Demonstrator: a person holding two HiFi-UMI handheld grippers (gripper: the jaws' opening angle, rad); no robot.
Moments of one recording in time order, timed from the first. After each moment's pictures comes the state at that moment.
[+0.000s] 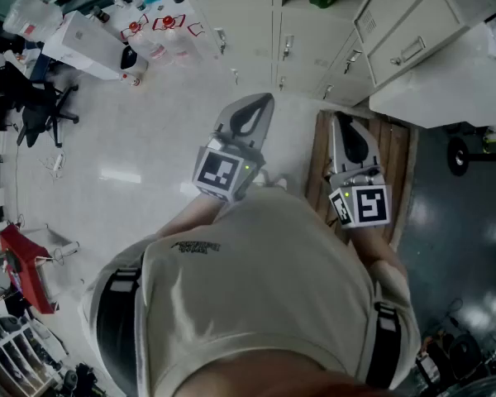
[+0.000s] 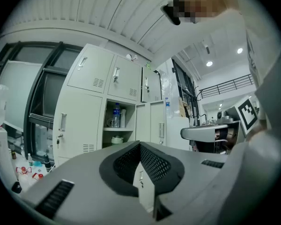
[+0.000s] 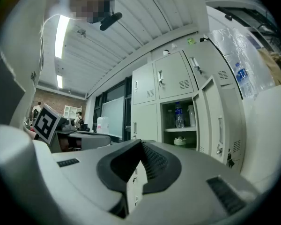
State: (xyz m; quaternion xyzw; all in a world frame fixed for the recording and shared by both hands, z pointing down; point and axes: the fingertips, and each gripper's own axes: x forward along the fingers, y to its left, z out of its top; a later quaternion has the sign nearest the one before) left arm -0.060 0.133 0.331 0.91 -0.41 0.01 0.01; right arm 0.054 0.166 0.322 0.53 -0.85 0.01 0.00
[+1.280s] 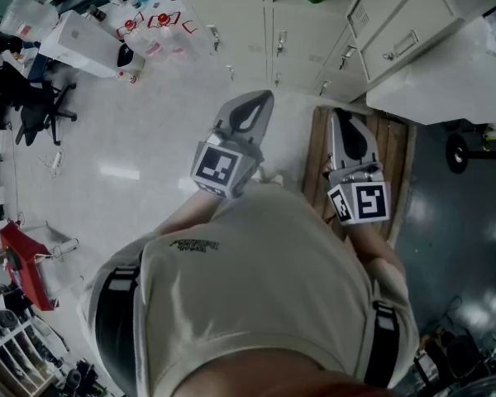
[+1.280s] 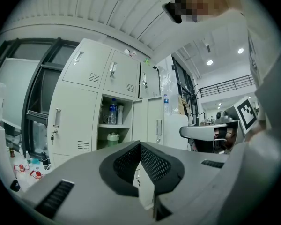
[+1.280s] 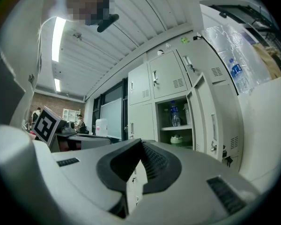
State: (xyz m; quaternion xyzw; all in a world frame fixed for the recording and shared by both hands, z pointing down) left arm -0.035 0.130 0.338 0.91 -0.40 0.02 0.01; right arm 0.079 0.163 0.328 0.53 -0.84 0.03 -0.01
